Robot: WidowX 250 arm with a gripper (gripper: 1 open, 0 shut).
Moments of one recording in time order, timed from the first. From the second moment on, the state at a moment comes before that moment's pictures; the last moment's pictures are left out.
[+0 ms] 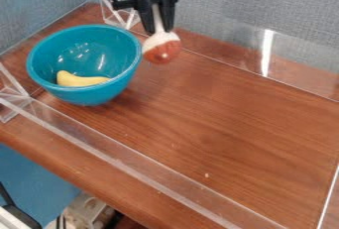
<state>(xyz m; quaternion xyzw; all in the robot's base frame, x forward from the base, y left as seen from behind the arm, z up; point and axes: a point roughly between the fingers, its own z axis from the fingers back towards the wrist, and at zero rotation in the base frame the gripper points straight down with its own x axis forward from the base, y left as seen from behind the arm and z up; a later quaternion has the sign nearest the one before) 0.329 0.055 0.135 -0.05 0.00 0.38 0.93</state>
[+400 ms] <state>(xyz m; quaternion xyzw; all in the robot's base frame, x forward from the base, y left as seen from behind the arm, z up) 0.329 0.038 0.128 -0.05 0.00 0.38 0.92</state>
